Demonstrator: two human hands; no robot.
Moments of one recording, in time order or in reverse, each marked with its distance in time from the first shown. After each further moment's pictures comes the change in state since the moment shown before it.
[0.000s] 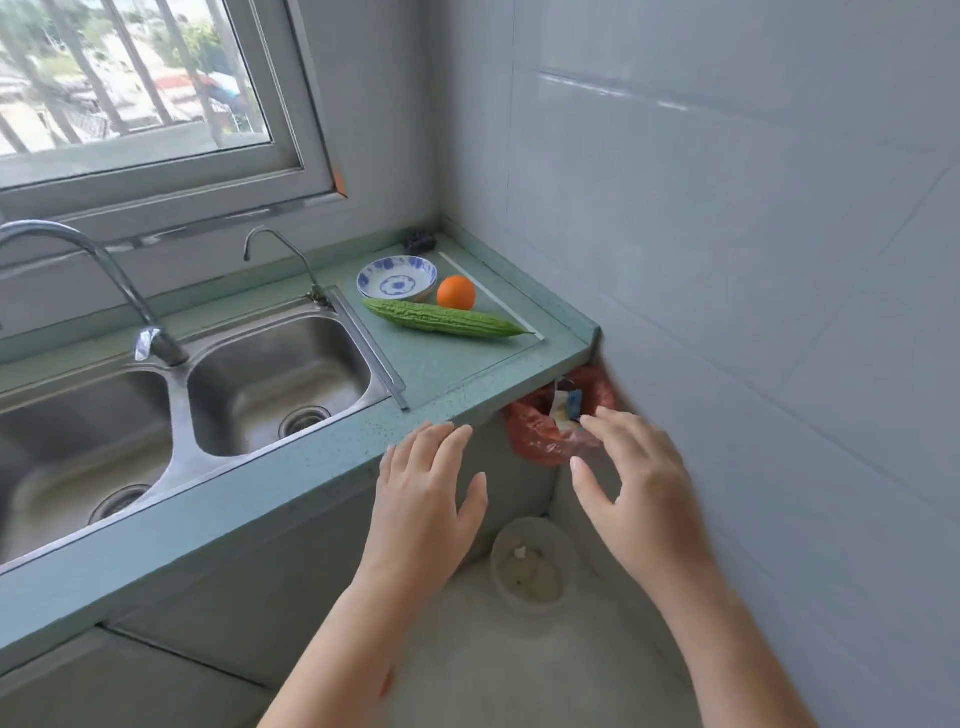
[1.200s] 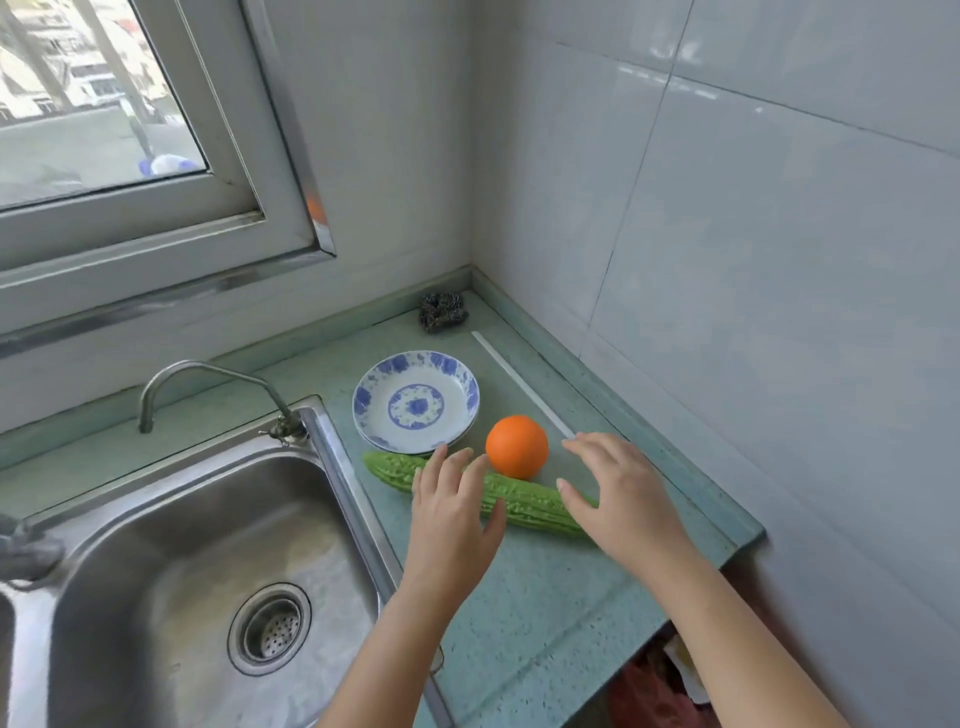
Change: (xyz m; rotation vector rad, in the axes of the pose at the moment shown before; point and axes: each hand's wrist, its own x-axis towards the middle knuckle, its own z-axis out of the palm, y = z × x) left_hand 0.327 -0.231 0.188 -0.106 -0.039 -0.028; right_hand 0.331 0.072 0.282 -0.068 -0.398 0.029
